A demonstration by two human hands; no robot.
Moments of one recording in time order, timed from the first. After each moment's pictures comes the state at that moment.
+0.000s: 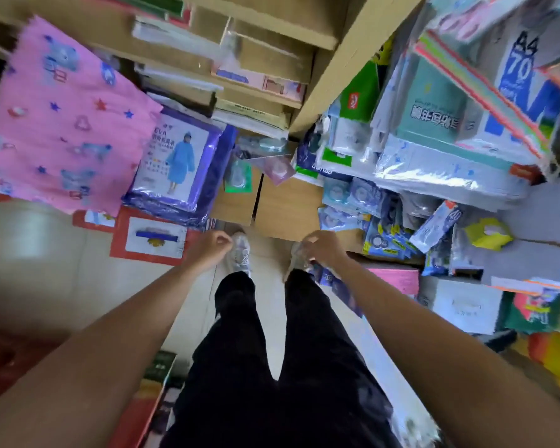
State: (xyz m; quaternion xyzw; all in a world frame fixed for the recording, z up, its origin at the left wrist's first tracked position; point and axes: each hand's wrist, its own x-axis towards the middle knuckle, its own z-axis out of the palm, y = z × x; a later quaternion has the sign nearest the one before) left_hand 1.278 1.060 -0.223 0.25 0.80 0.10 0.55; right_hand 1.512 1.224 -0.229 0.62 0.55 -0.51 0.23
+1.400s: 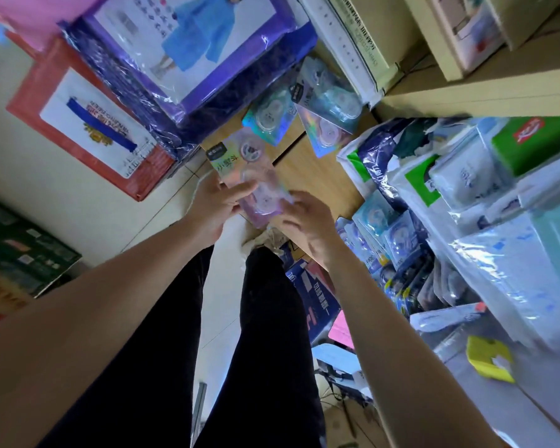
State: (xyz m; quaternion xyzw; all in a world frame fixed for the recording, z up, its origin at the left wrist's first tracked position) left_hand 1.329 1.097 -0.365 -0.25 0.59 0.57 0.50; right_hand 1.436 1.259 -0.371 0.52 0.48 -0.66 0.24
